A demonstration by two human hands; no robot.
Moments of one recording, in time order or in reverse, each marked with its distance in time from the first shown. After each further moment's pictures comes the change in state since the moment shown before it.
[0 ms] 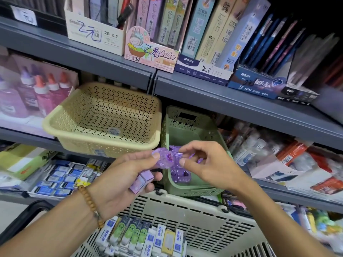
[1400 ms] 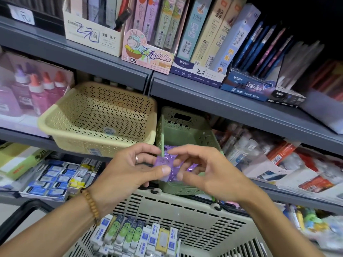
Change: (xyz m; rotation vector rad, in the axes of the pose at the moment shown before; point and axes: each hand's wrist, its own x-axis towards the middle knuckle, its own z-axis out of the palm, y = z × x) left_hand -0.010 0.001 0.003 0.452 -0.048 0.284; right_hand -0.031 -0.030 -0.010 0.201 -0.163 -0.083
